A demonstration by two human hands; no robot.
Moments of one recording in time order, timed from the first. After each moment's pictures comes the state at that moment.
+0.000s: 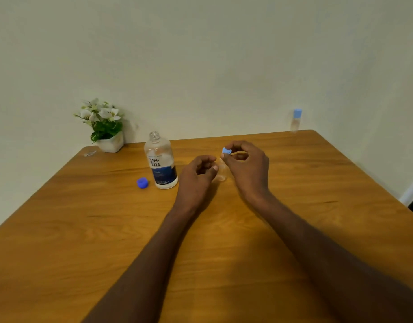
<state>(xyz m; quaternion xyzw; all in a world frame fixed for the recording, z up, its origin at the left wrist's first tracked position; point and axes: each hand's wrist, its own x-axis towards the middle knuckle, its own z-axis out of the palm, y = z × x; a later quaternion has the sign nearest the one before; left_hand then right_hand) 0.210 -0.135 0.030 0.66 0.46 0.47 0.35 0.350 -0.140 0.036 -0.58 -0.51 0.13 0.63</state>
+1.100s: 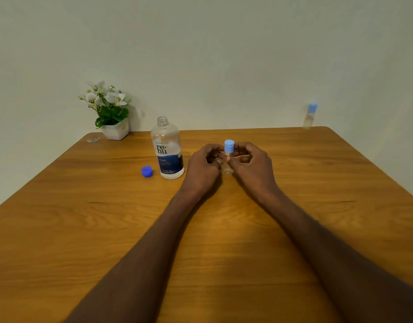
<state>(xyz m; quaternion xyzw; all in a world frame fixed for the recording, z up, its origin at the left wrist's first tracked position) 0.207 -0.105 0.016 0.70 0.47 0.44 0.32 0.349 -0.130 0.012 -0.58 -0.56 0.19 0.55</state>
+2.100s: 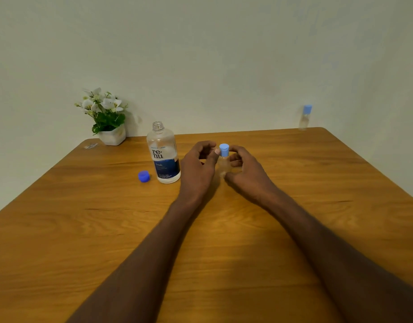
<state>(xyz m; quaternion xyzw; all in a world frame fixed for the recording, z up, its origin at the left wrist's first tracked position) 0.213 -0.111 0.018 0.66 0.46 0.54 0.25 0.358 -0.131 0.010 -0.58 -0.60 0.30 0.46</state>
